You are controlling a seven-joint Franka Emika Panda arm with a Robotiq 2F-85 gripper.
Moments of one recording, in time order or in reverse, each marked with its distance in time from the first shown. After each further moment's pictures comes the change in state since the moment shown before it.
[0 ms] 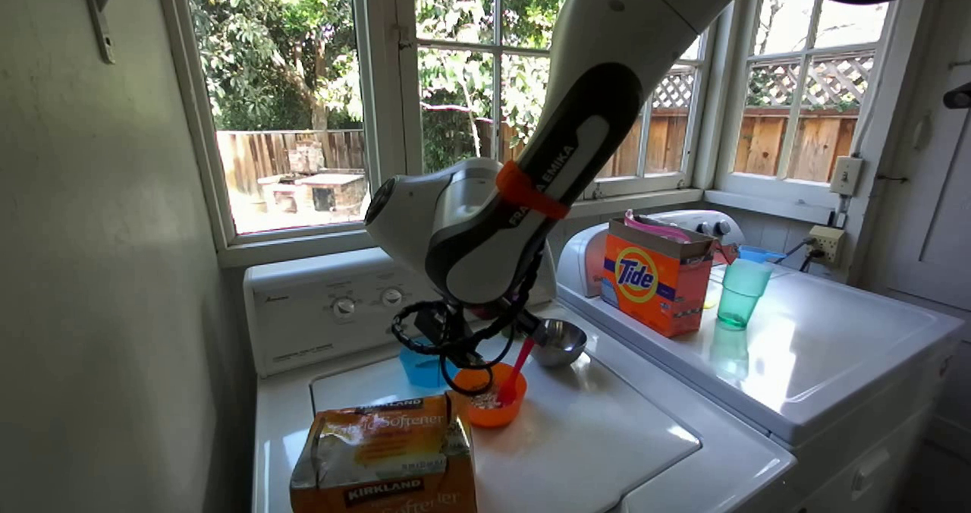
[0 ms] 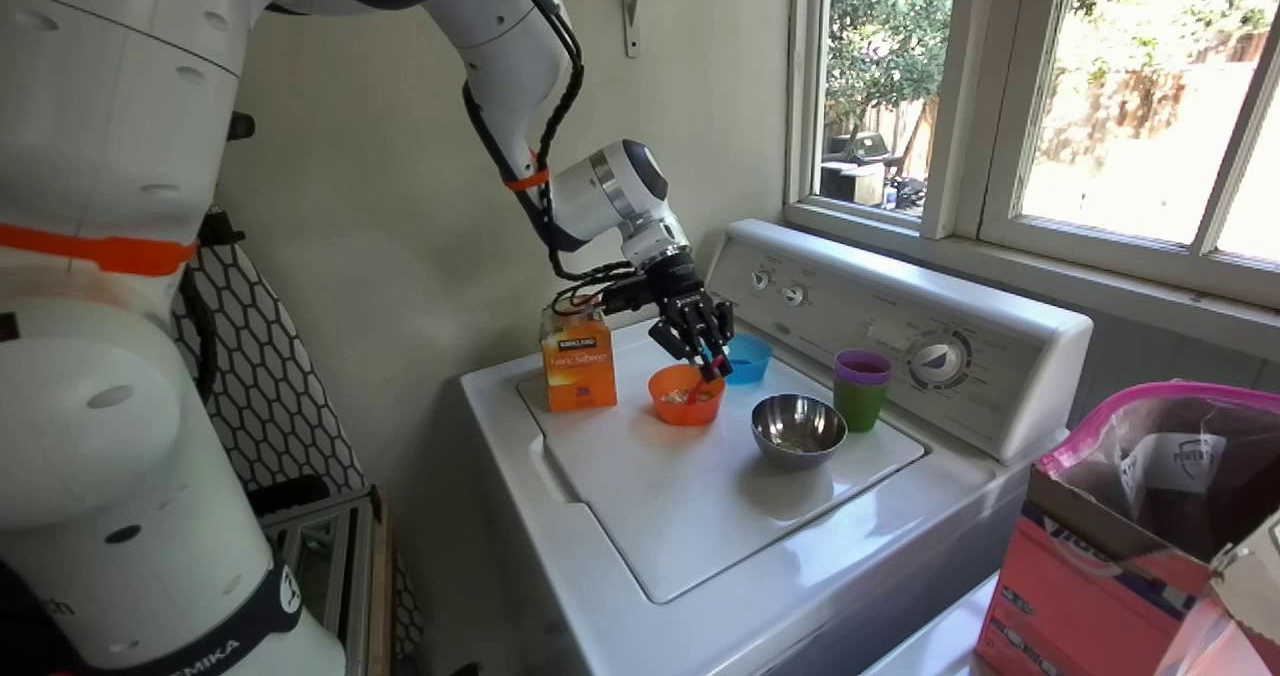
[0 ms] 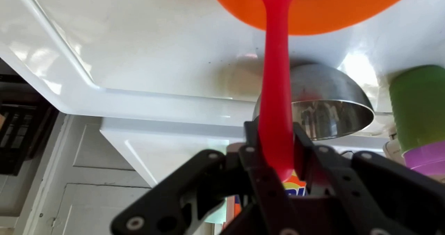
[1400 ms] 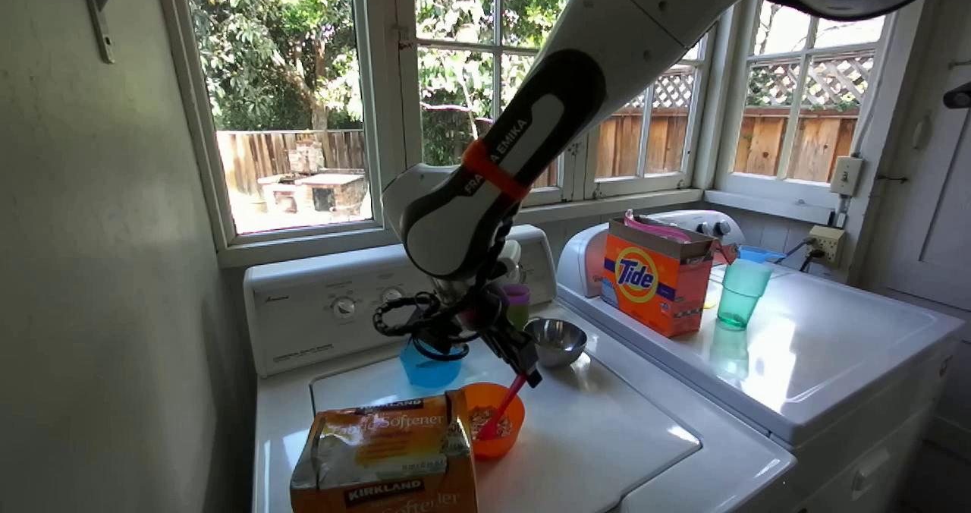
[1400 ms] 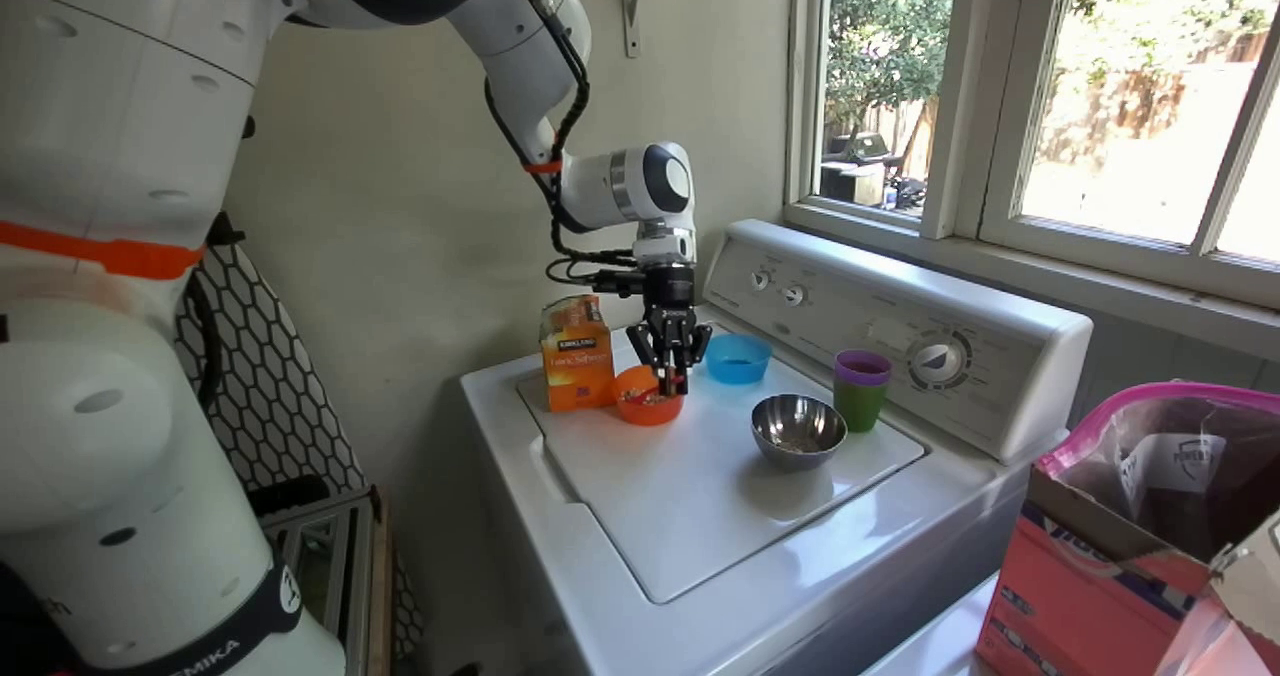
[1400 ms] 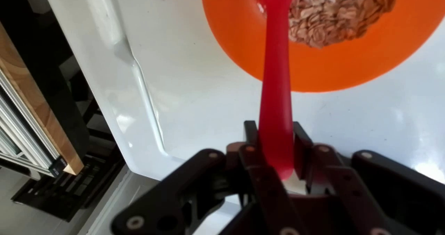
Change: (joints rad) arm -0.034 0.042 -0.007 0.062 0.414 0.005 -0.276
